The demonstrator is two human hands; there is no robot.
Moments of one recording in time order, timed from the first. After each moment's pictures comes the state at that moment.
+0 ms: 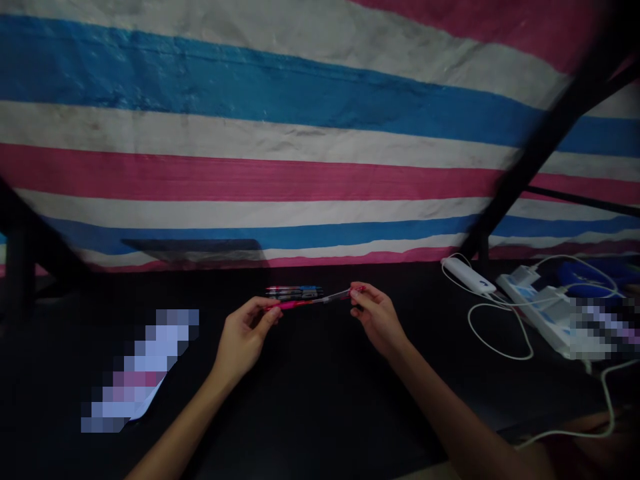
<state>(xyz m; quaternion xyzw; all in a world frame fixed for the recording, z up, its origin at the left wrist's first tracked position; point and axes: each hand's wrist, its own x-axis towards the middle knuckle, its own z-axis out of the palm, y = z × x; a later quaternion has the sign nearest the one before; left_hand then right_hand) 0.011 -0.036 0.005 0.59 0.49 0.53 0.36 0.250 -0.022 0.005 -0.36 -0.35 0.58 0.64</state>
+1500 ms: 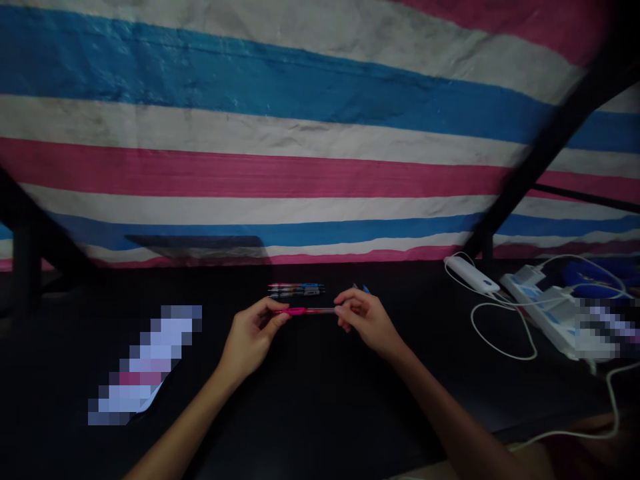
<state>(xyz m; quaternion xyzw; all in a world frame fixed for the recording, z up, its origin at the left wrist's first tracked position) 0.014 -0.038 0.000 0.63 0.49 0.49 0.34 0.243 -0.035 0.013 -0.40 -0.60 0.49 0.48</state>
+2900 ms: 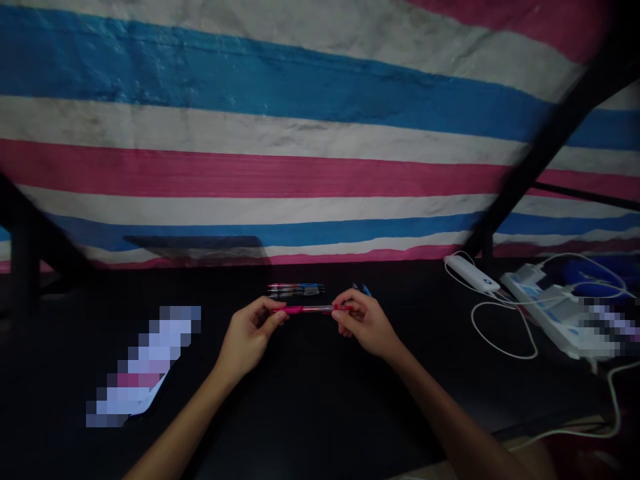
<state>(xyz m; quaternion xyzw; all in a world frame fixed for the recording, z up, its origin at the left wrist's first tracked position) 0.012 -0.038 0.004 0.61 0.48 0.50 0.39 0.240 -0.038 0.010 -0.41 -0.62 0.49 0.46</state>
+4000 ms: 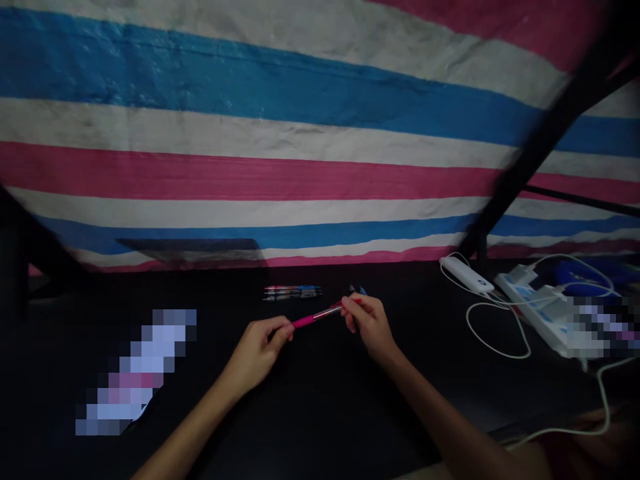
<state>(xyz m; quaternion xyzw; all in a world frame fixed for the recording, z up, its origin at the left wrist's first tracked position) 0.021 -0.047 0.004 0.75 0.47 0.34 0.34 0.240 -0.030 0.000 -0.41 -0.52 0.49 0.57</state>
